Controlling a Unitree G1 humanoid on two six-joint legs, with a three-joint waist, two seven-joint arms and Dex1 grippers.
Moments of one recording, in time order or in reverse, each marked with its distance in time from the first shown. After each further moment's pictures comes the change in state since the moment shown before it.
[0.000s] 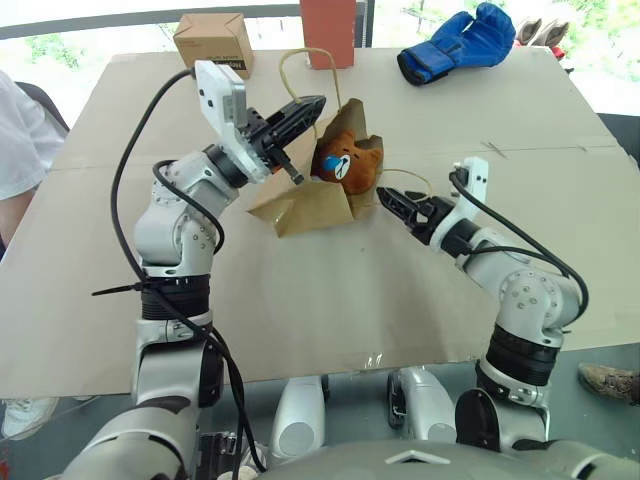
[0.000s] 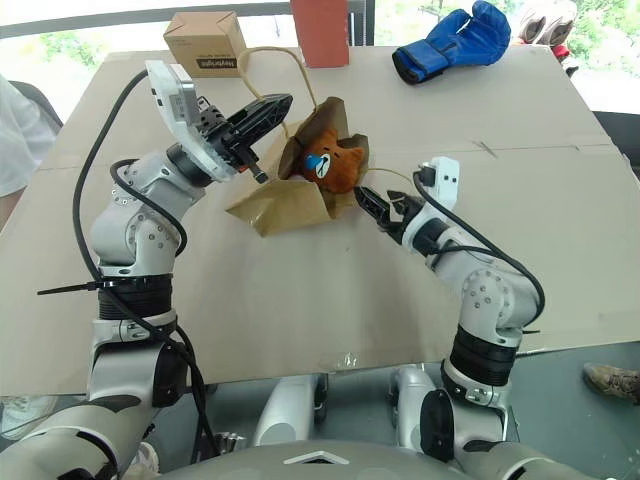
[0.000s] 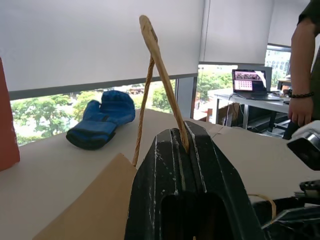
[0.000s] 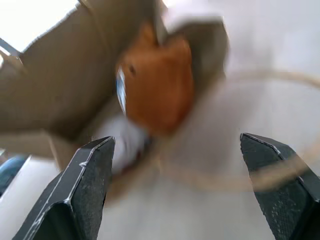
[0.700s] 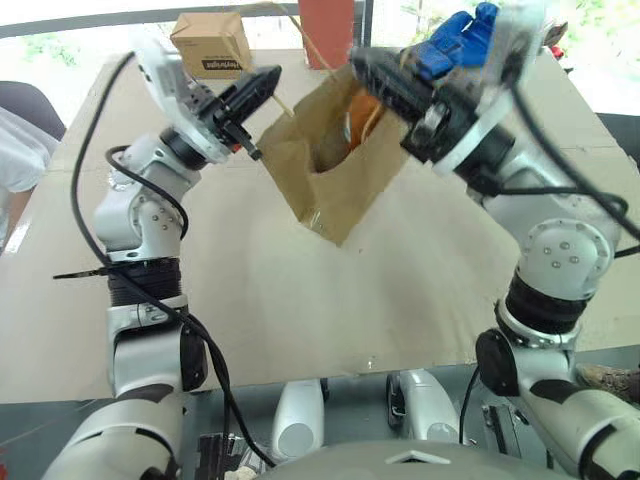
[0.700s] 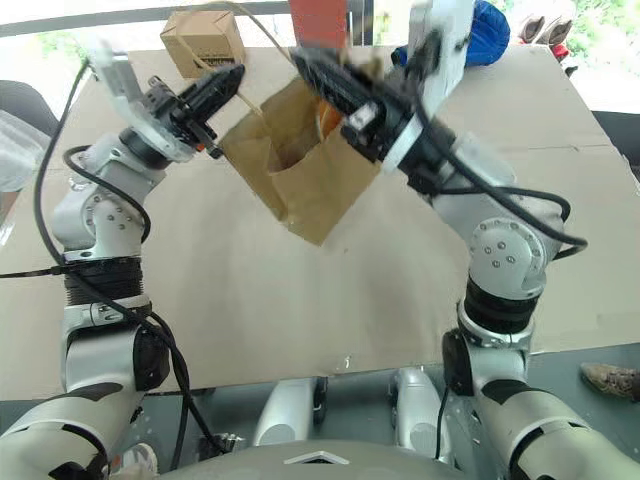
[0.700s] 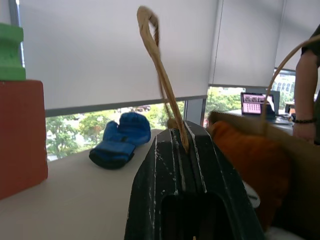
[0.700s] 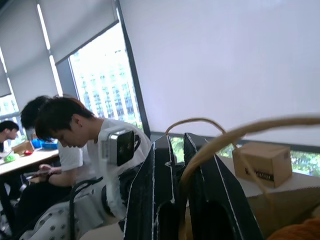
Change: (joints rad) left arm -0.076 0.088 0.066 0.211 -0.061 -0.029 -0.106; right arm -0.259 -0.242 0.122 -0.095 0.263 -0.134 0.088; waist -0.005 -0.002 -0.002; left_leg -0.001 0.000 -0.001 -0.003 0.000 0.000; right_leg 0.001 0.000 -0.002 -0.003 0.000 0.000
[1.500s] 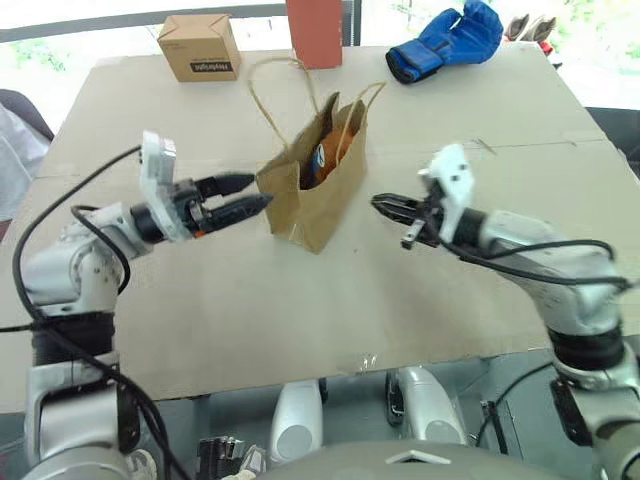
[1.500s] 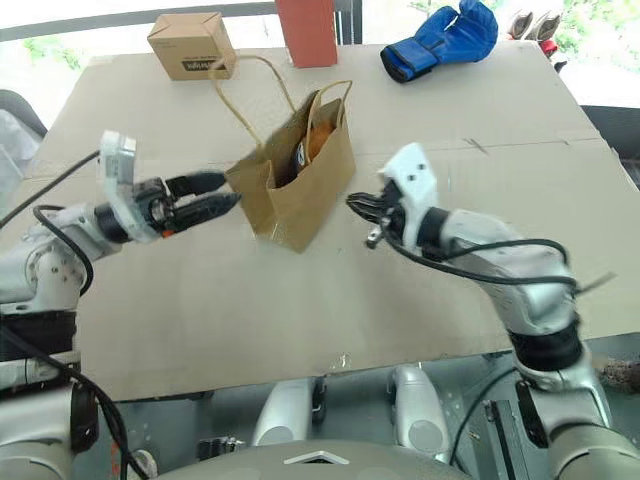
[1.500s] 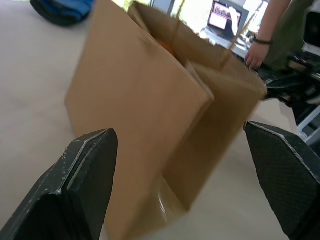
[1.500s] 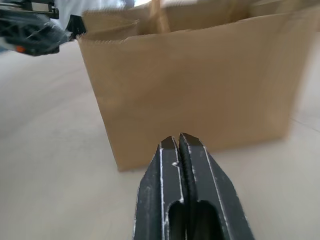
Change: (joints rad) left arm 0.340 0.248 0.012 -0.173 -0.103 0.330 -0.212; right arm 0.154 -0.268 0.341 0.102 -0.208 -0.105 0.100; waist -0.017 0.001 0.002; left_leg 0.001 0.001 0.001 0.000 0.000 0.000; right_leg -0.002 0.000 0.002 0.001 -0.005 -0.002
